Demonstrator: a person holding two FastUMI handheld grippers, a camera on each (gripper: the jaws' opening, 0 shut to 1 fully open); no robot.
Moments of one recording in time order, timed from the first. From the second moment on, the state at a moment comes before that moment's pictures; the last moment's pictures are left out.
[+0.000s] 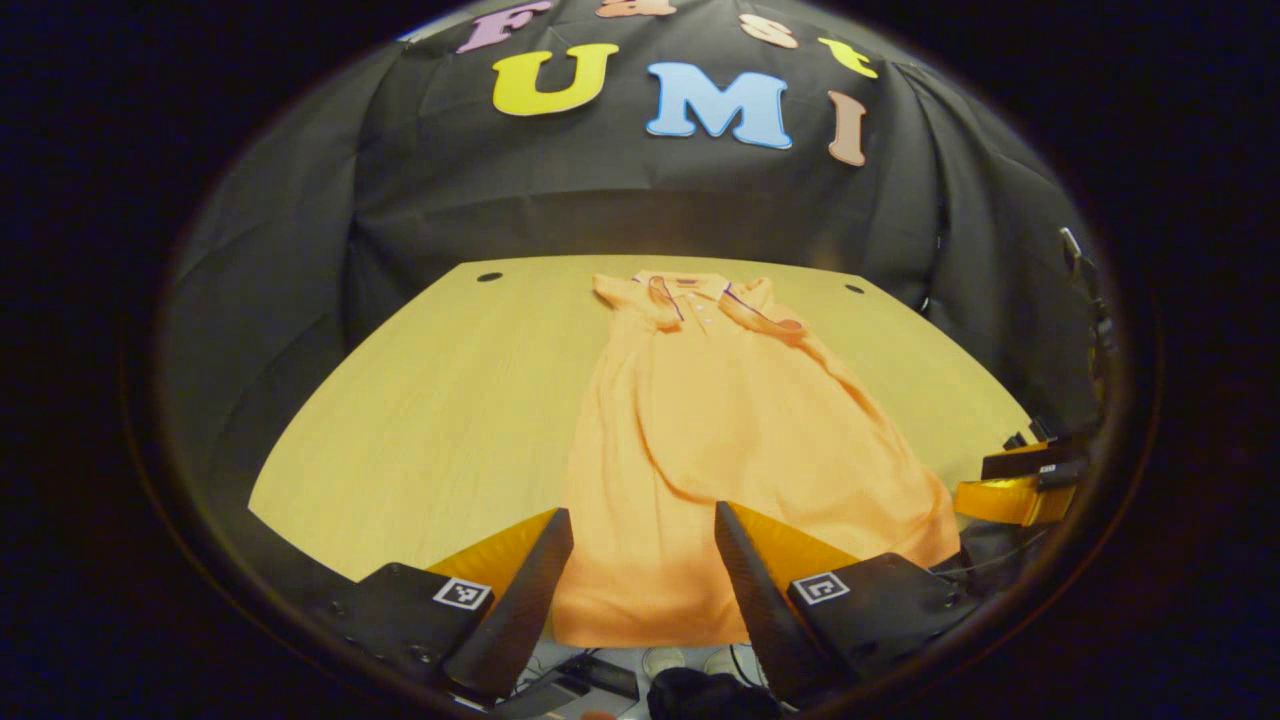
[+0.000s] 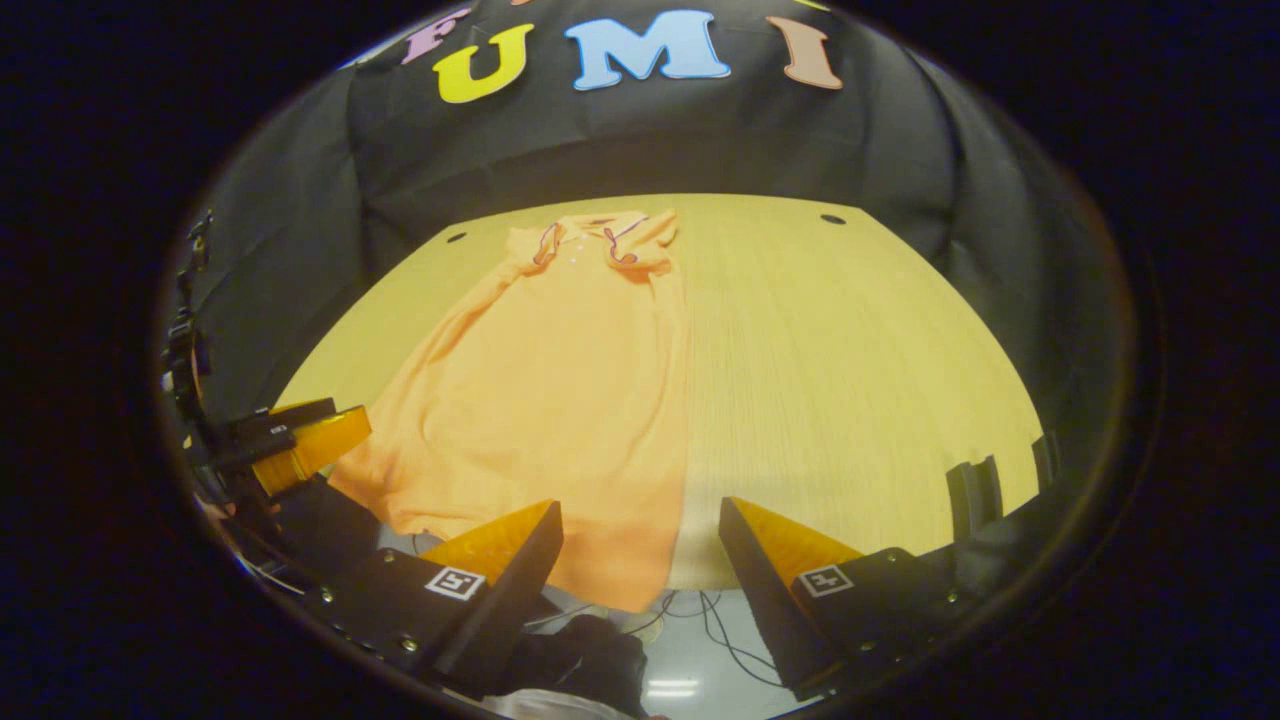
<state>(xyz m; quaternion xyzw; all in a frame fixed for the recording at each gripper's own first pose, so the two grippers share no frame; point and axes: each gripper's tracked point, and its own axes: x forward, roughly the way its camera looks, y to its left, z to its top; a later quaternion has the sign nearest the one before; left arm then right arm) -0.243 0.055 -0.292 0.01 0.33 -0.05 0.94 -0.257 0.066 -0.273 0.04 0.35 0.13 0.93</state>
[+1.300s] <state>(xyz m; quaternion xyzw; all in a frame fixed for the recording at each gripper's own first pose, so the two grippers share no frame) -0.282 0.047 -0.340 0.05 0.38 -0.08 0.92 -0.266 0.085 -0.310 -0.02 0.40 0.14 0.90</state>
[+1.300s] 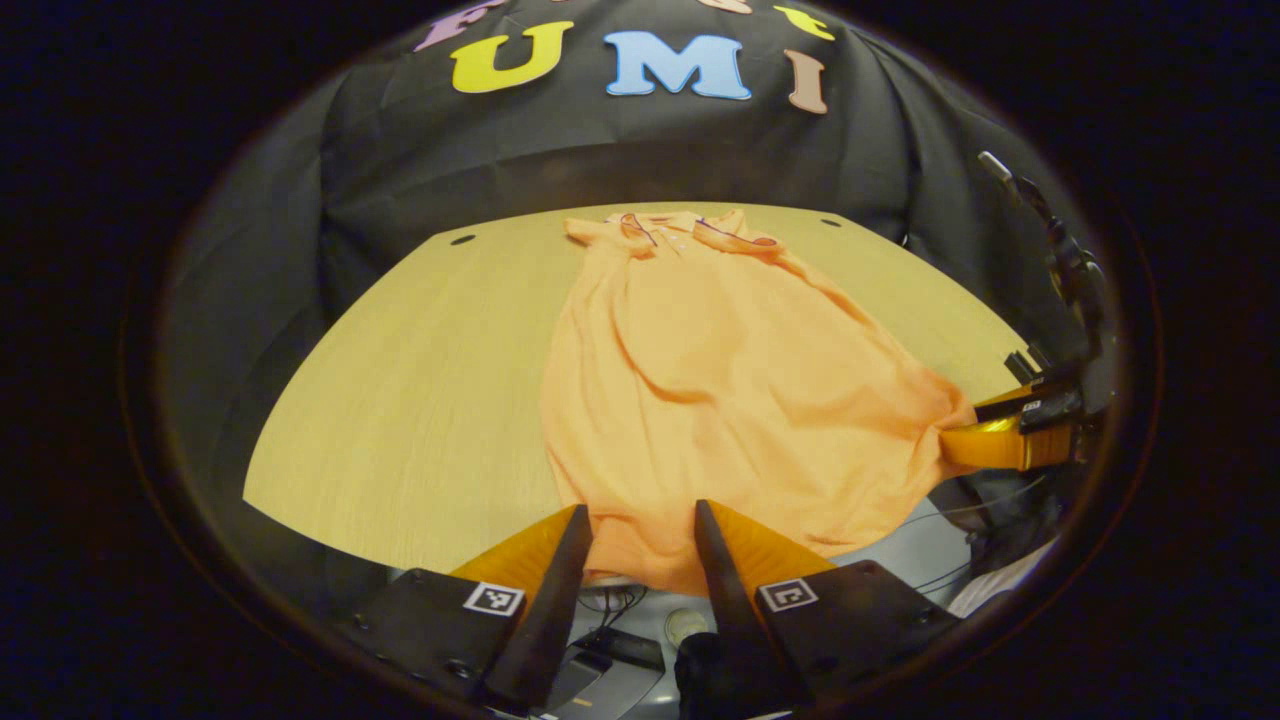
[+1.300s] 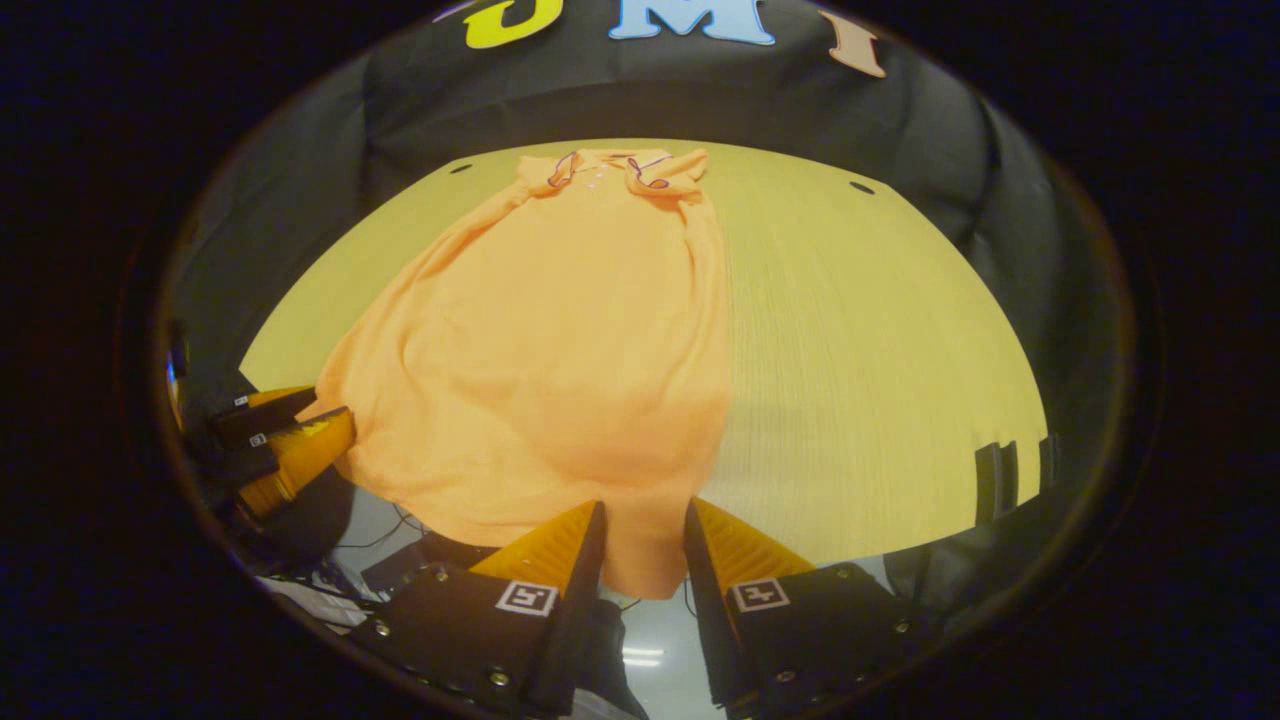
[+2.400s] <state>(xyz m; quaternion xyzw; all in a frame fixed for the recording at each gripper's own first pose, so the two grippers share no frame) -0.271 0.035 -0.312 0.00 0.39 -0.03 0.92 -0.253 0.074 -0.270 0.07 0.36 0.16 0.92</state>
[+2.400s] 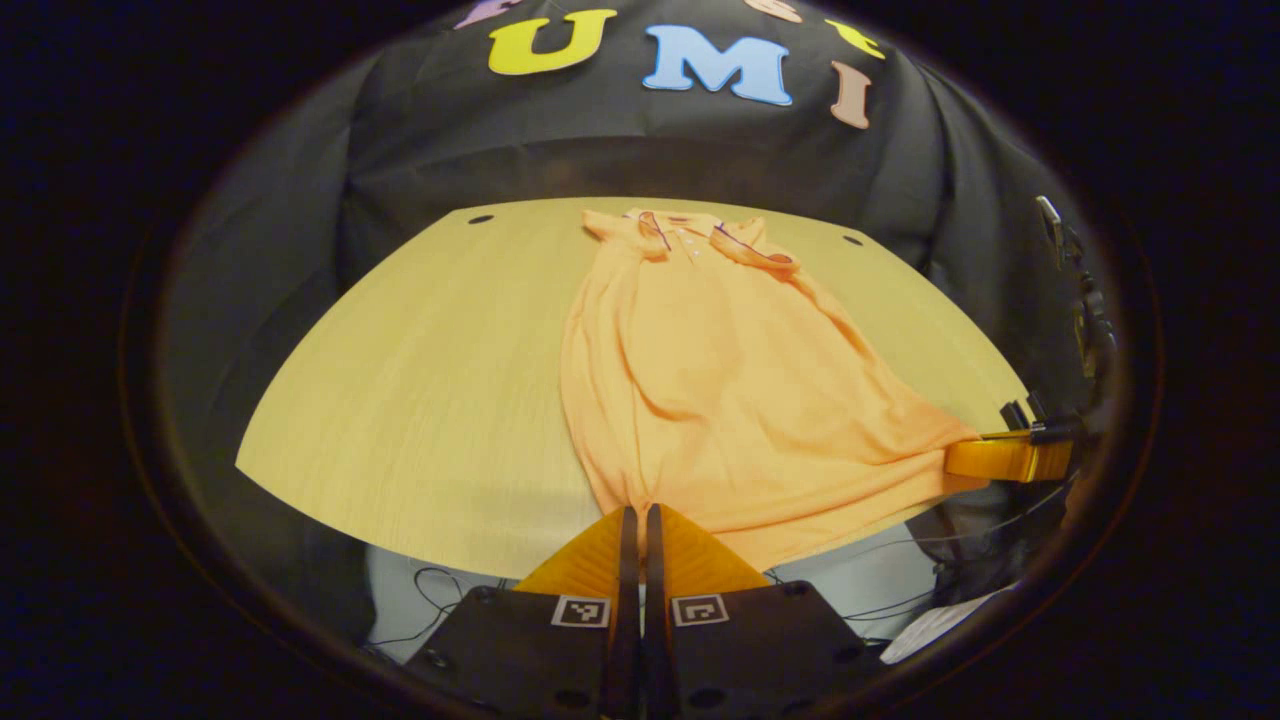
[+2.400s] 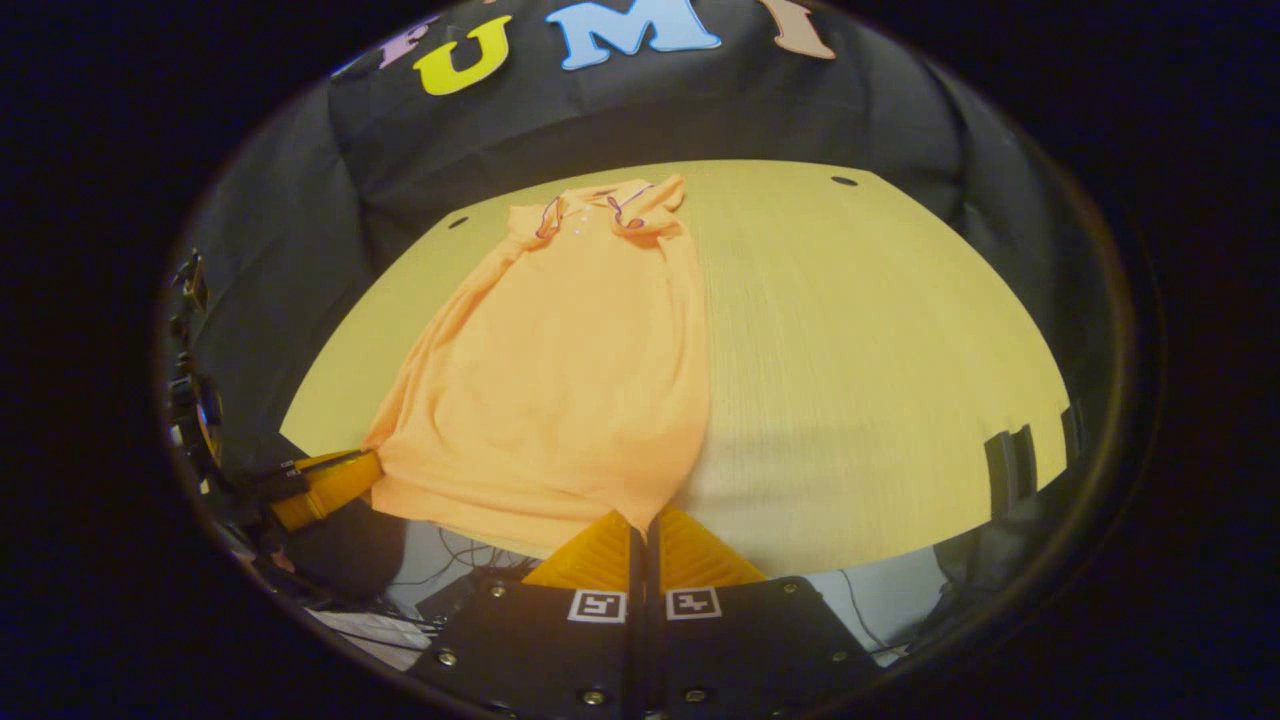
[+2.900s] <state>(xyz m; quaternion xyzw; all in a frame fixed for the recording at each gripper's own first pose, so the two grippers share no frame) -0.214 0.024 -0.253 0.02 0.33 -0.04 0.94 -0.221 0.070 -0.209 0.05 0.31 0.18 0.93</state>
